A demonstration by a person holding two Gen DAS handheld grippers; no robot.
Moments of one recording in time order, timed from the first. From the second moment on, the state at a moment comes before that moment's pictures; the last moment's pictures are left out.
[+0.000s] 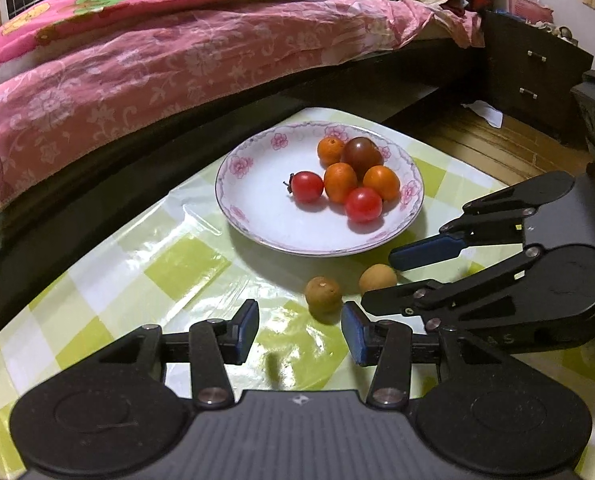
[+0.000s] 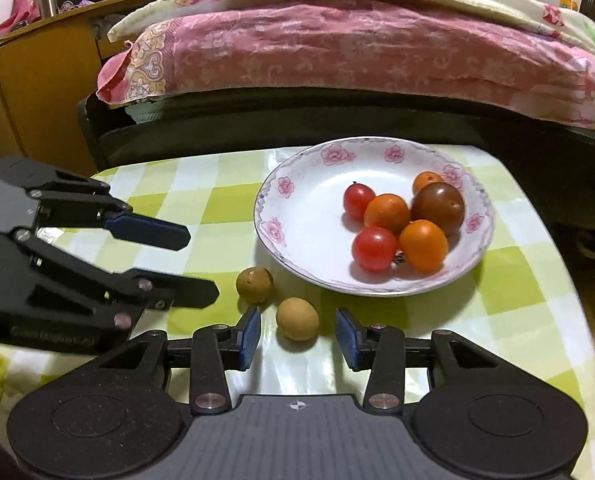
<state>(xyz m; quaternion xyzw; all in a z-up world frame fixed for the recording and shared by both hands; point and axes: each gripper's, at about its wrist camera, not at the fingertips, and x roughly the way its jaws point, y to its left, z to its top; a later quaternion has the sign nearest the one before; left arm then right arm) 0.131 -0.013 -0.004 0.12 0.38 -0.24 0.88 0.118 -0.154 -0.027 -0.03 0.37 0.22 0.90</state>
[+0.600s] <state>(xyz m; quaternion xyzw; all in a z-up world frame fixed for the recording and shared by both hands) 0.151 -0.037 -0.026 0.12 0.40 -0.23 0.88 0.114 -0.169 -0.023 -0.05 0.39 0.20 0.90</state>
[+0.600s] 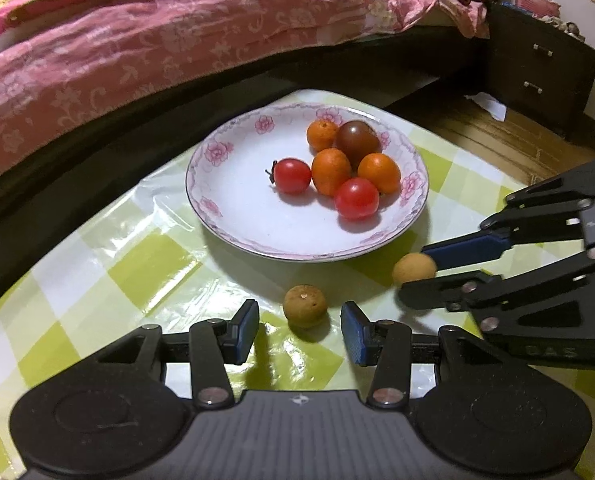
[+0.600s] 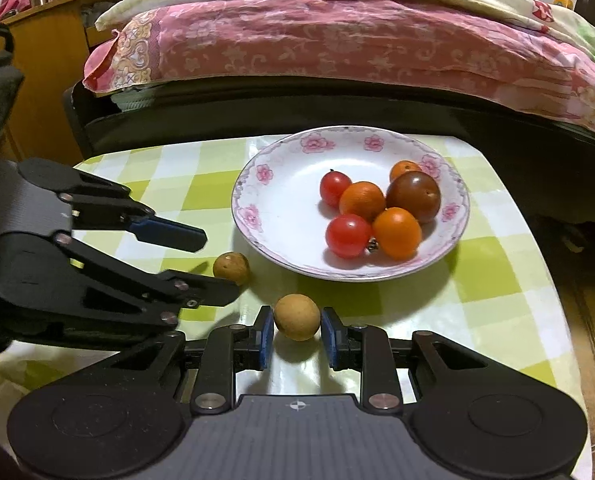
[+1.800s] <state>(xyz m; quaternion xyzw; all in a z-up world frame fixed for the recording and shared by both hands) 0.089 -0.037 -0.021 0.16 0.40 -0.28 0.86 0.082 -0.170 -0.033 -0.11 0.39 0.20 0.89</state>
